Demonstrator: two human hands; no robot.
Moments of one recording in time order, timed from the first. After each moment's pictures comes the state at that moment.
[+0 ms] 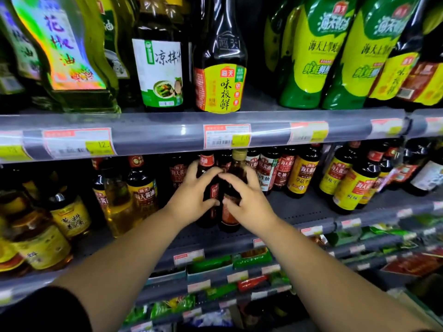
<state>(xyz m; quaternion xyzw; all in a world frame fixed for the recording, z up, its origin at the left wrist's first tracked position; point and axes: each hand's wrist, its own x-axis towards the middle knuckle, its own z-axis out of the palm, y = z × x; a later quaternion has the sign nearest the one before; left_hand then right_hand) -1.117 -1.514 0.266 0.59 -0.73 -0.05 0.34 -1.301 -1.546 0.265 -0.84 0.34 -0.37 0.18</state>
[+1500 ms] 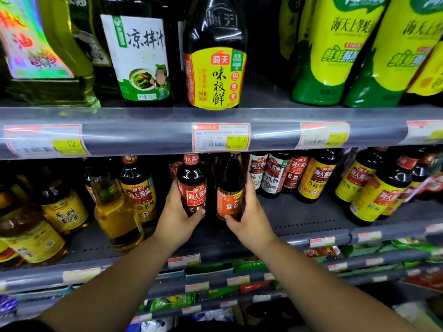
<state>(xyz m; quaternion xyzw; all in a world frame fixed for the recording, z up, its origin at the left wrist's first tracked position) -1.112 -1.501 0.209 0.65 -0.54 -0.19 0.50 -1.304 -1.563 0.215 -0.76 0.43 -0.33 0.36</state>
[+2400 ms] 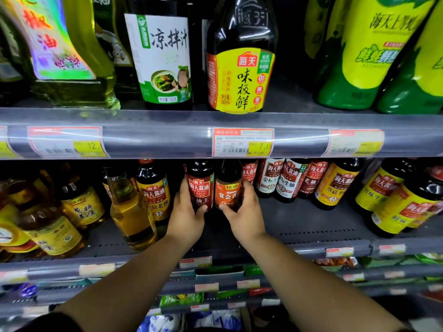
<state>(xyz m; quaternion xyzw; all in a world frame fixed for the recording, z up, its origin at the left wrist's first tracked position) -1.109 -1.506 0.200 0.72 -0.46 -0.15 0.49 -1.250 -1.578 0.198 -0.72 0.48 -0.37 0.34</state>
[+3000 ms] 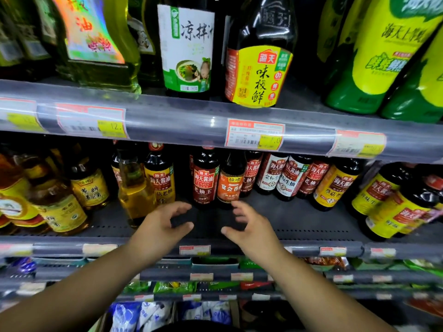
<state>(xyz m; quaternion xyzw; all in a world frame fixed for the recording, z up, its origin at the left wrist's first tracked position) -1.087 -1.416 0.234 0.72 -0.52 -0.26 0.38 -1.297 -1.527 0.227 -0.78 0.44 -0.20 0.39</state>
